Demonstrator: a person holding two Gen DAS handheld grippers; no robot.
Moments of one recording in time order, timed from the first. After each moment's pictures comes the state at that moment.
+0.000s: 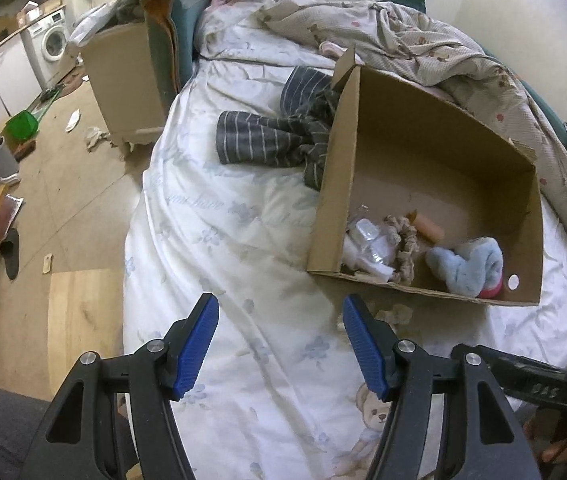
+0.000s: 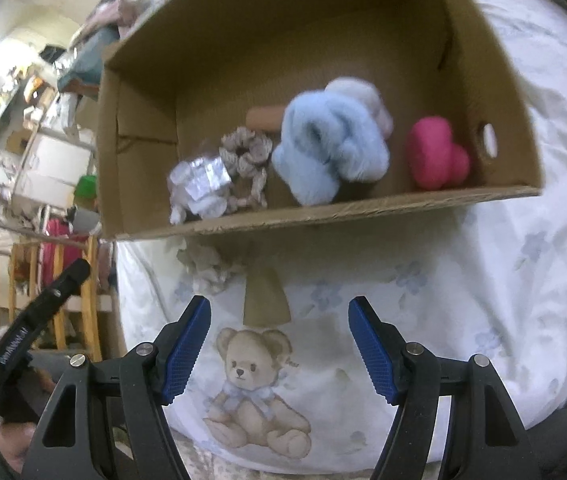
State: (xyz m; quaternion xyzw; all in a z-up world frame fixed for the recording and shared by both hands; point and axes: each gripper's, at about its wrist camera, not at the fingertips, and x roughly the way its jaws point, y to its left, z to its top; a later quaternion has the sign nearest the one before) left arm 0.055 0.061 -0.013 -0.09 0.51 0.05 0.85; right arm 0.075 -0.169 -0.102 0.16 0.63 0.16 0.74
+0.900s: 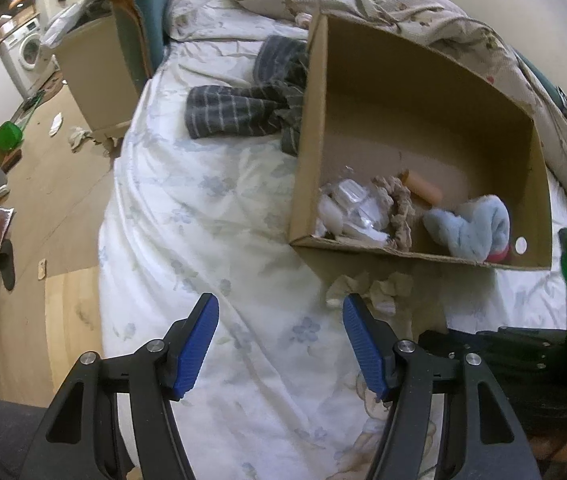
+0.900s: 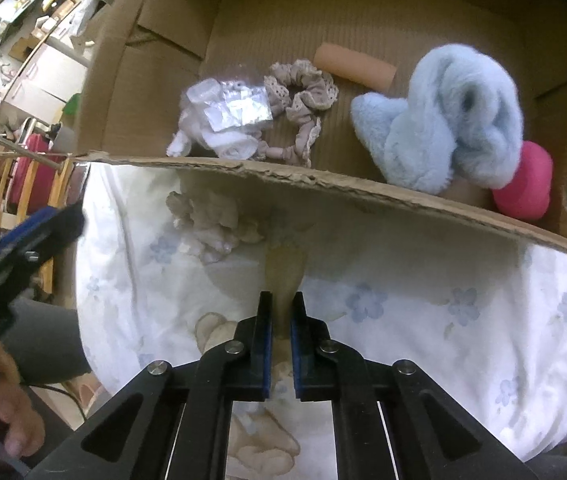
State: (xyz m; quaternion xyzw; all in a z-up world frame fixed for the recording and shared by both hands) left arm 0.063 0.040 -0.040 -0.06 0.54 0.02 0.84; right arm 0.077 -0.116 -0.118 0.04 0.65 0.20 0.73
